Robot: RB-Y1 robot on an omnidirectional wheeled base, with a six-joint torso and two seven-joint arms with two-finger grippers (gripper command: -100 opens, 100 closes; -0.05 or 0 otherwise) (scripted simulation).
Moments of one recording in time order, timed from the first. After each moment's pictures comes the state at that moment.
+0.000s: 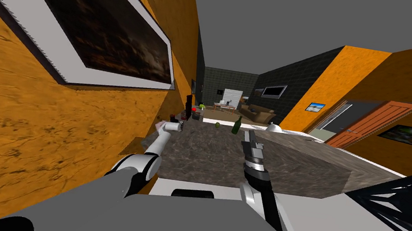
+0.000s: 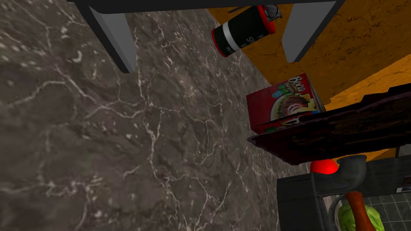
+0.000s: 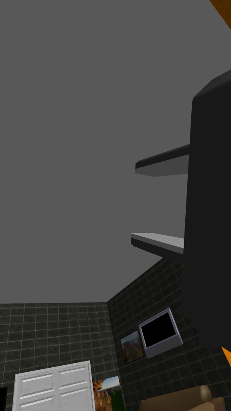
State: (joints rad) left arm -0.72 0.18 0.21 -1.07 0.08 0.85 0.00; right arm 0.52 -0.05 -0.05 -2.32 0.08 -0.52 -0.07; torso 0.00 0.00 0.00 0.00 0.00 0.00
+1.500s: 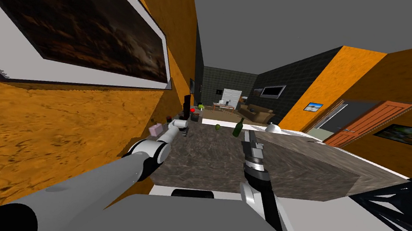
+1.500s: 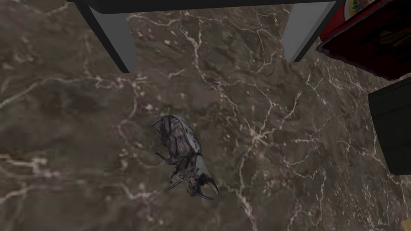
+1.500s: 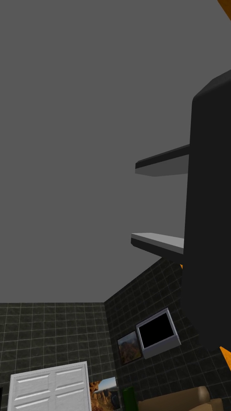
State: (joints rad) left arm -0.98 0.13 0.24 -0.68 0.07 1.10 -0.02; right arm 0.52 -0.05 -0.05 -2.32 0.08 -0.52 -0.07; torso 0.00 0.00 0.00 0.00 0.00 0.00
